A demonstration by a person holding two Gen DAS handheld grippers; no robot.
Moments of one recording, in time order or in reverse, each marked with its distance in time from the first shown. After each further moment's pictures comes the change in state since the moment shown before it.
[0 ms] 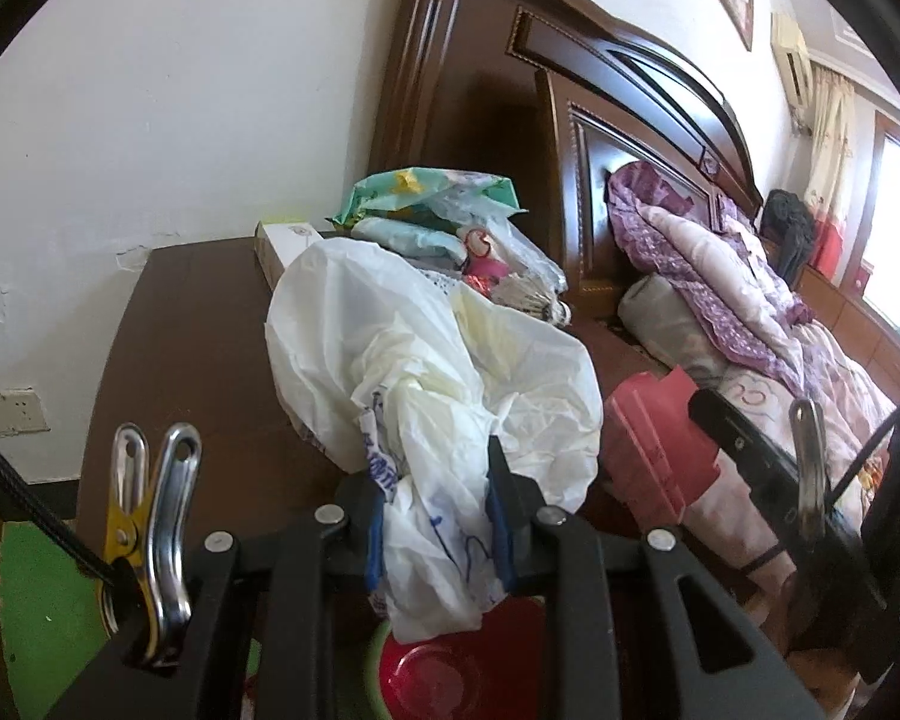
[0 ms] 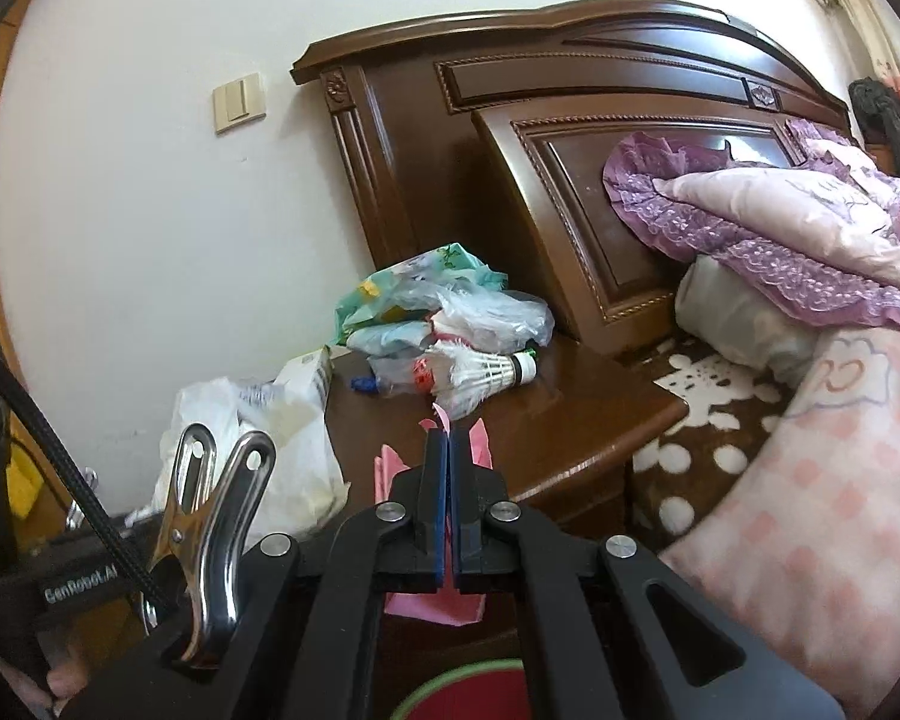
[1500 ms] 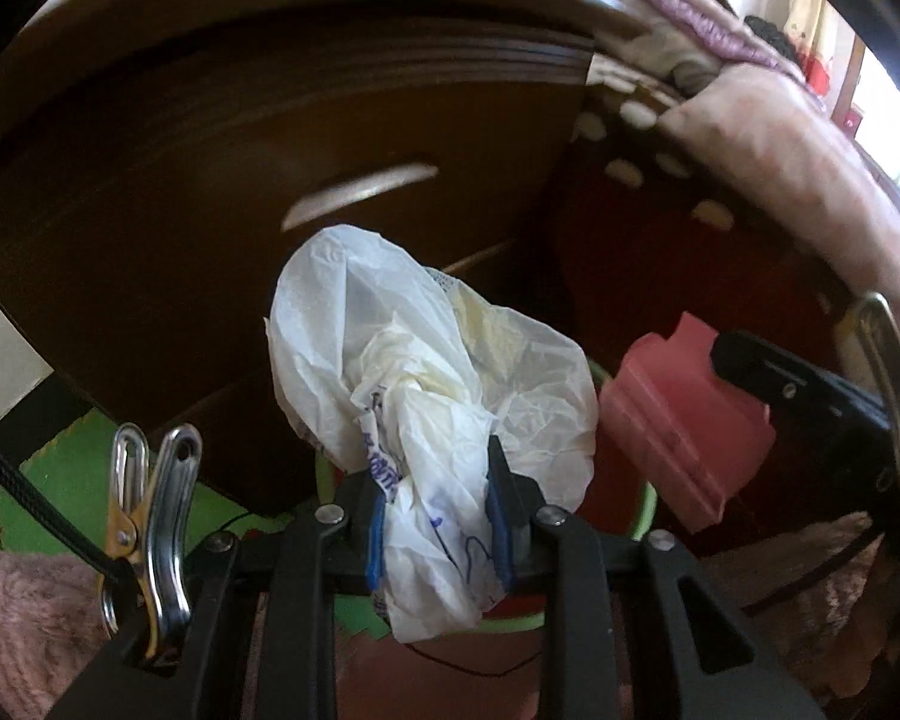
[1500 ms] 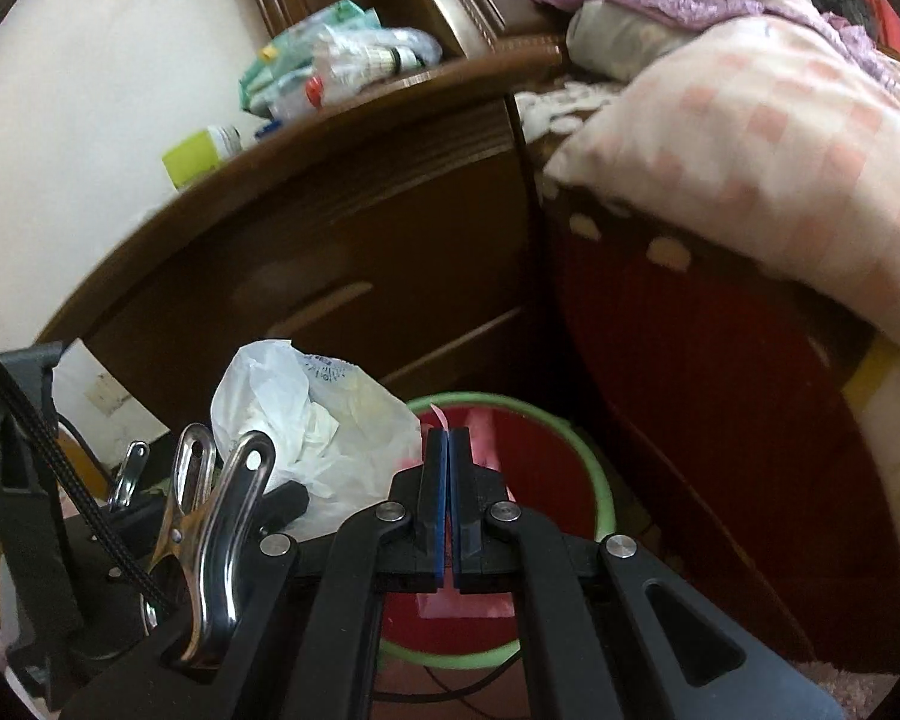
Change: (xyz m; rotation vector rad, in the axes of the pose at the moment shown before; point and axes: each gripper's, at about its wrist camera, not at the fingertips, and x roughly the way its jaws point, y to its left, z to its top) left arm 0.088 -0.024 -0.172 0.180 0.393 -0.005; right arm -0.013 -0.038 -0.149 0.113 0.423 -0.163
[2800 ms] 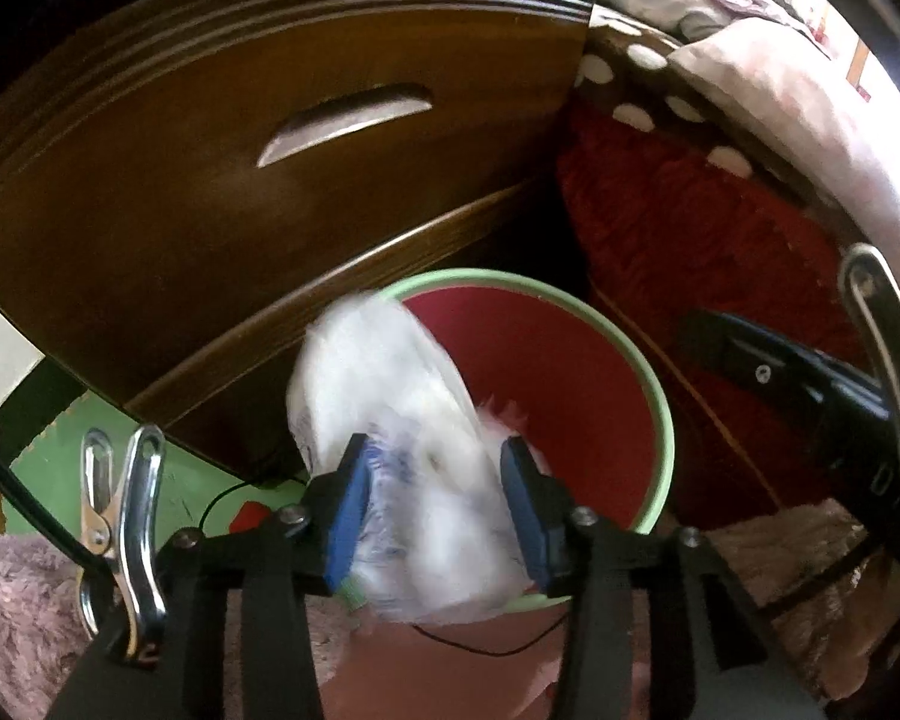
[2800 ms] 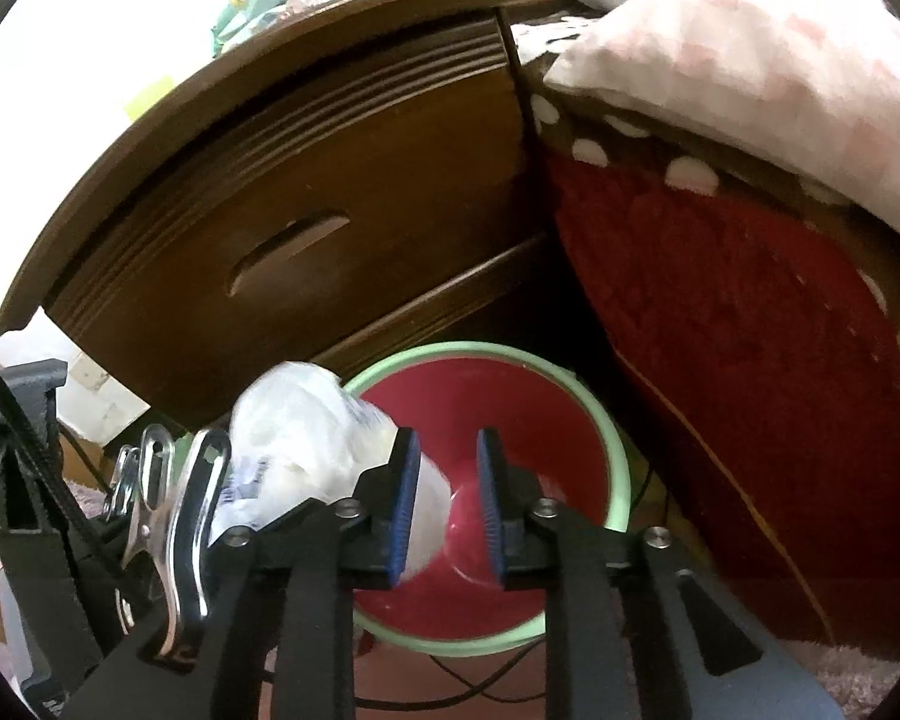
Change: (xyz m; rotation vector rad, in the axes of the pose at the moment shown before) left arm 0.019 -0.011 -0.009 0.014 0.063 0.011; right arm 0.031 -0.001 -0.005 0.026 0.079 0.005
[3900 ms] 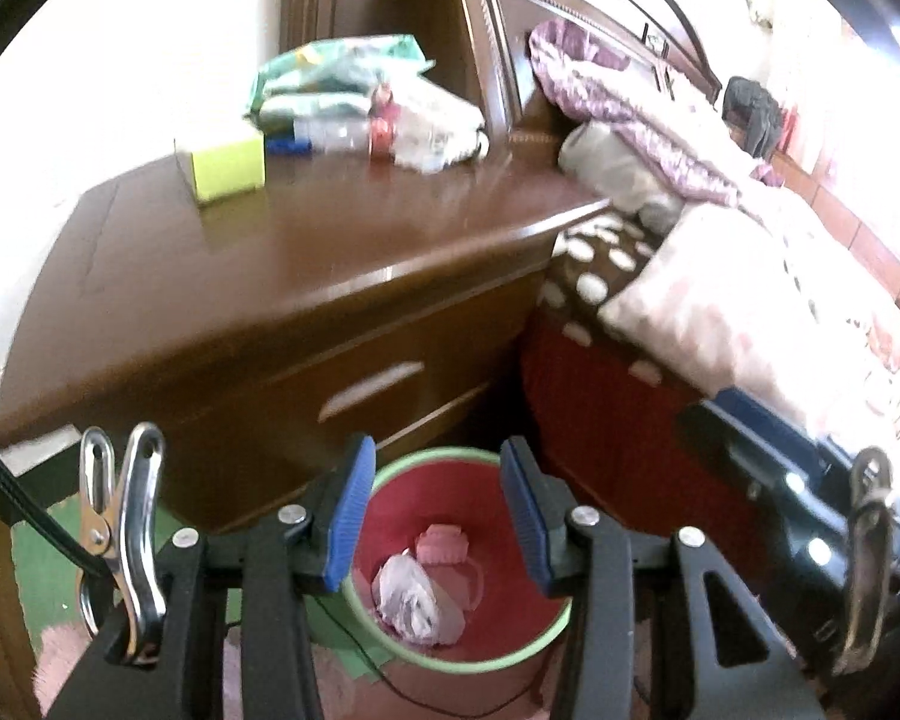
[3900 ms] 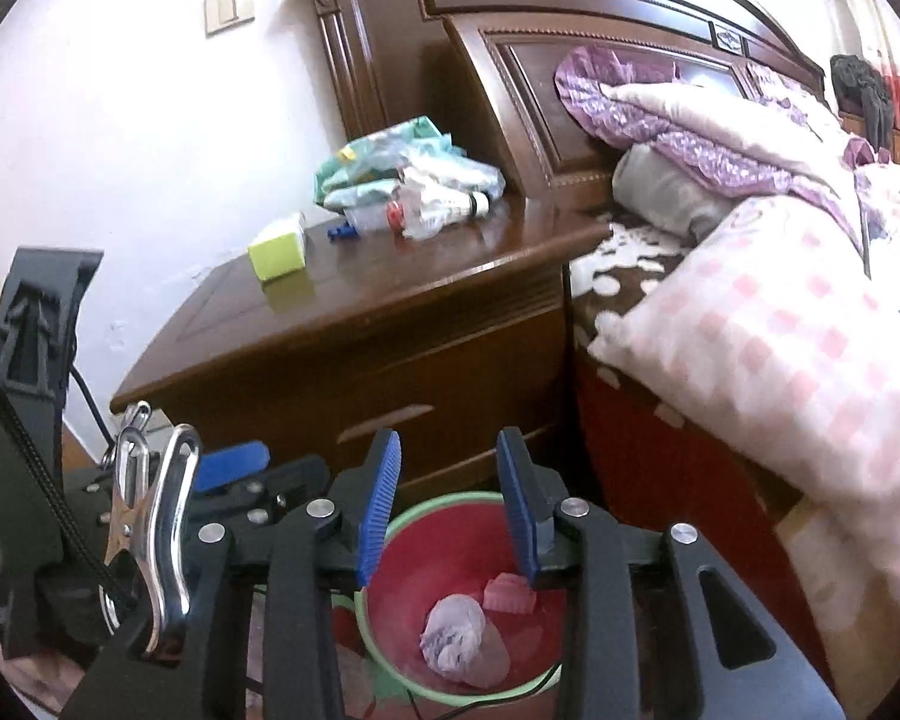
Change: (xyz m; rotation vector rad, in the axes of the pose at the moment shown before) left arm -0.130 0.010 0.075 -0.034 -0.257 -0.045; right arm -0.116 0.046 0.044 -0.145 -0.295 0.024
